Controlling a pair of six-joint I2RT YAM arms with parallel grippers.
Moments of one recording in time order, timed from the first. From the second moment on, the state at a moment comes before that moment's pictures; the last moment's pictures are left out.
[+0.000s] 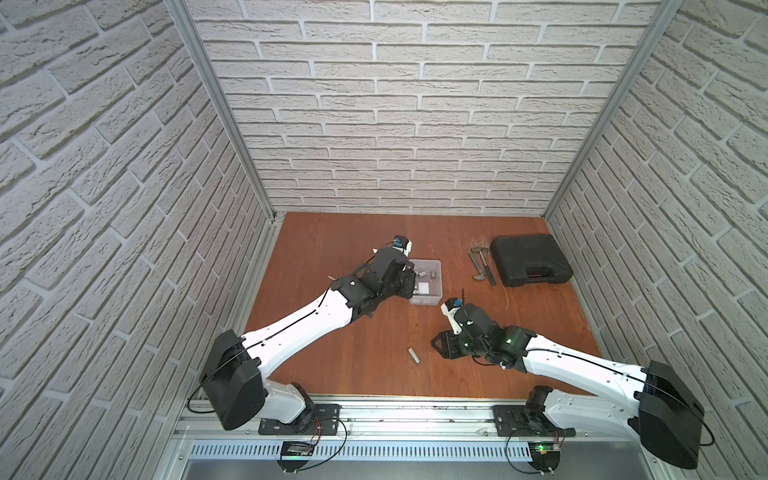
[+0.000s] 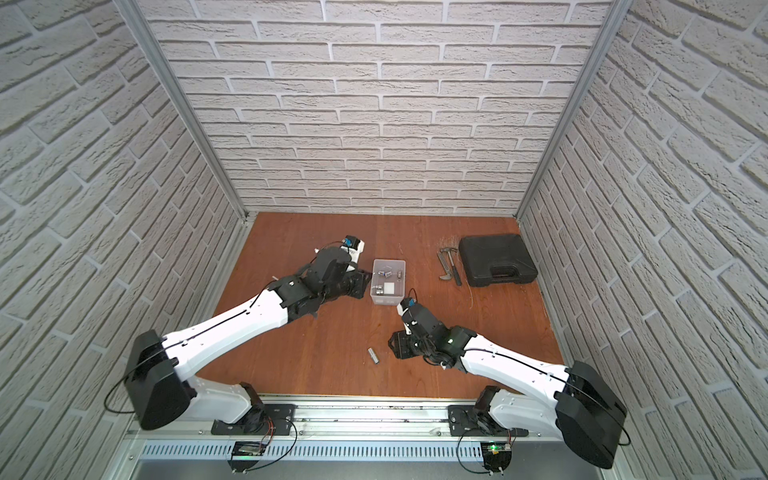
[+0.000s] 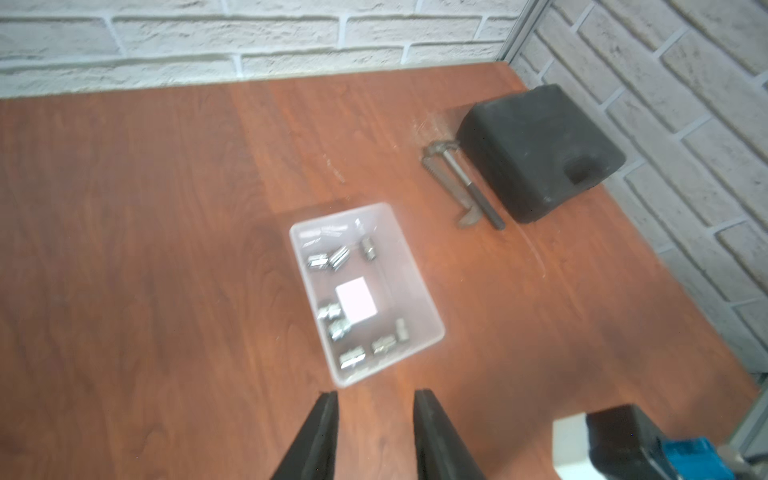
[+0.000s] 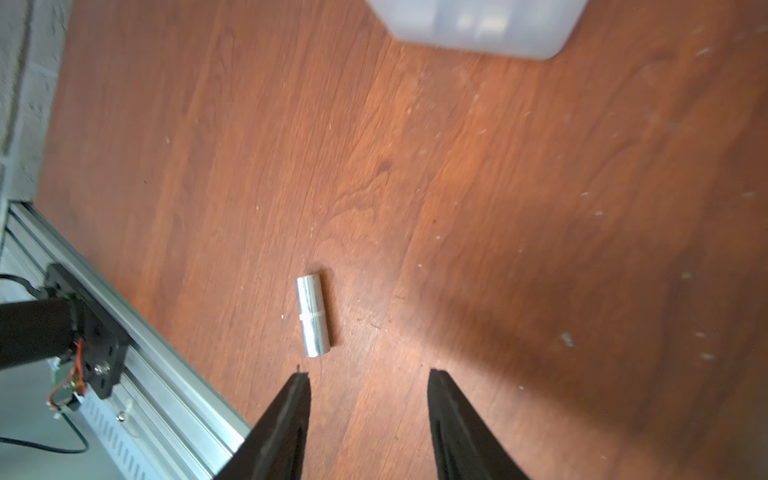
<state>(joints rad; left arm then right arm) -0.81 1.34 1.04 -0.34 -0.14 -0.40 0.83 1.18 0.59 -0.37 -0.06 0.63</state>
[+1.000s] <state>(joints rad) -0.84 1.30 0.59 -0.07 -0.15 -0.68 0.98 1.48 0.77 -0.38 0.04 0.61</state>
